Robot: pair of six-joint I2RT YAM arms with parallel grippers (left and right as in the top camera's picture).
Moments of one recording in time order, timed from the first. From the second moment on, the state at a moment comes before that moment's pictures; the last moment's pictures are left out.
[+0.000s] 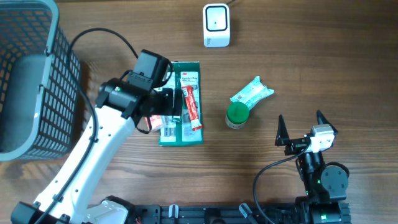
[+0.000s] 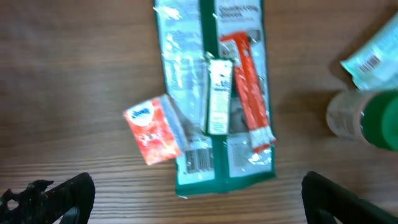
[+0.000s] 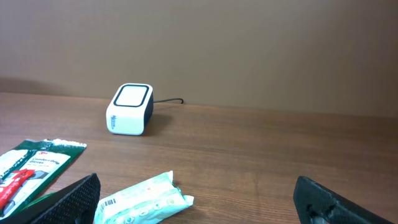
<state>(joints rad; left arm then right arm) -0.40 1.41 1.28 -1.06 -0.08 -0.33 0.06 0.02 0.01 0.00 -0.04 -0.03</state>
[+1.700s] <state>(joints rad) 0.06 1.37 1.29 -1.02 -0.22 -0.33 0.06 0.02 0.01 0.00 -0.04 -0.03</state>
